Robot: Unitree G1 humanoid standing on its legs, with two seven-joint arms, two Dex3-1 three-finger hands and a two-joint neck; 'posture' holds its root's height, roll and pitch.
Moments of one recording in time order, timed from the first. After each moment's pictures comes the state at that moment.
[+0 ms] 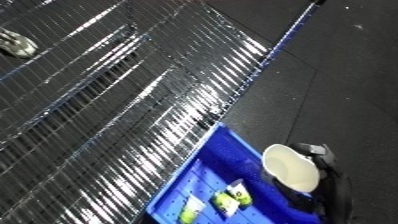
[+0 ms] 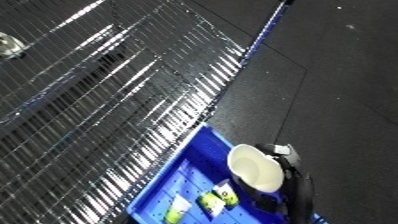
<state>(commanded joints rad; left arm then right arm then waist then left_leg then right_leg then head) -0.17 0.31 -0.13 0.20 -0.80 -0.38 0.04 -0.07 -0.52 -0.09 0.08 0.41 -0.52 -0.40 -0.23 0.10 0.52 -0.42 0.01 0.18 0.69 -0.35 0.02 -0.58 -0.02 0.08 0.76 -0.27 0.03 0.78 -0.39</state>
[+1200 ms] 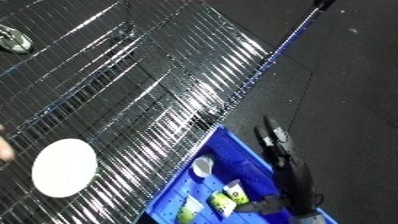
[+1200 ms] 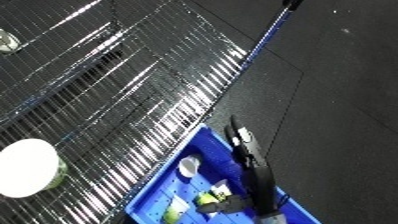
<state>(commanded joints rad) -0.20 0.31 -0.15 0.21 -0.80 -0.35 0.06 -0.15 -0.50 0.00 0.00 0.34 -0.47 -0.23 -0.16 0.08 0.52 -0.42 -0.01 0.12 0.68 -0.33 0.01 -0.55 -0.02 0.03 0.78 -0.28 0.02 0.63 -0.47</state>
